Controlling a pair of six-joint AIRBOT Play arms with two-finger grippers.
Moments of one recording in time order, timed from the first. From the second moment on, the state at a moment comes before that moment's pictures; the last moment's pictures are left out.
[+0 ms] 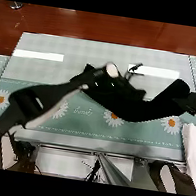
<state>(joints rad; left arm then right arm) -0.73 -2.00 1.77 0.52 -1.00 -1.37 -0.36 -0.70 0.90 -0.91 1.42 1.42</state>
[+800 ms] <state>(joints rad) -0.13 -0.91 0.86 0.76 -1.01 -1.32 0.37 -1.48 1.47 -0.85 1.08 1.45</state>
